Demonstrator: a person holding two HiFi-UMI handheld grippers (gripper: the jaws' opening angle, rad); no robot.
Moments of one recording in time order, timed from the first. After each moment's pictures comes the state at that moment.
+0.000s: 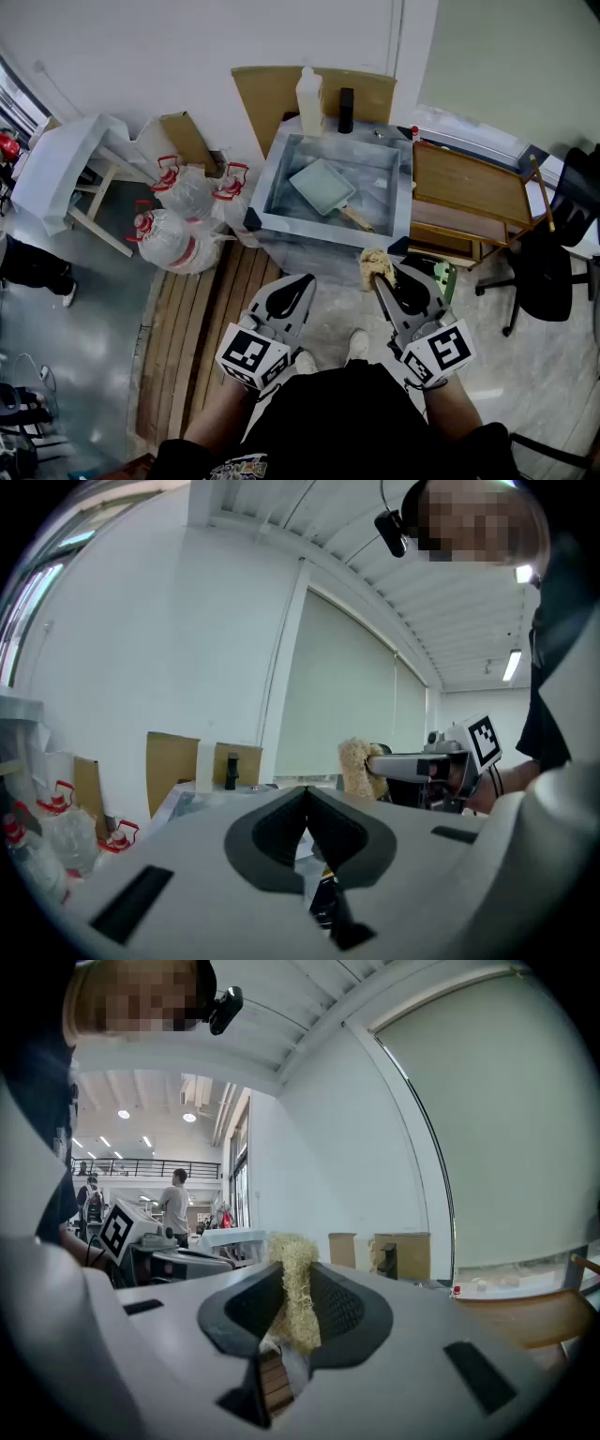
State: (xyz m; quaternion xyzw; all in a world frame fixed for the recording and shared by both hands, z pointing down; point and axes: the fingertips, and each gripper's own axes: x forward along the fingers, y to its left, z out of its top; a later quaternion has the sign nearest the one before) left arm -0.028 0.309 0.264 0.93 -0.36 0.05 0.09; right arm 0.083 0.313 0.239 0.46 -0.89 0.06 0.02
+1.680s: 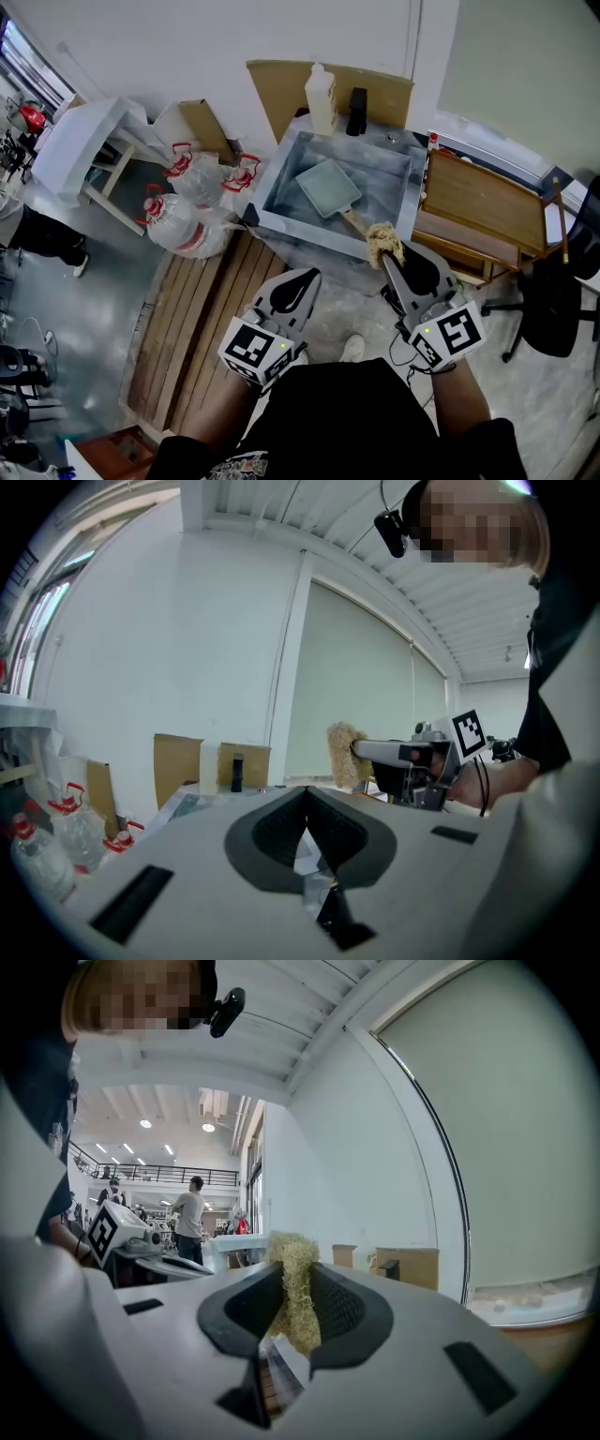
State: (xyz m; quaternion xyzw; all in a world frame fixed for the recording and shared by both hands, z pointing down) left arm 0.033 0.274 0.257 0.90 -0.42 0.05 0.08; right arm 0.143 0.245 0.225 0.41 -0.91 0.04 0.00
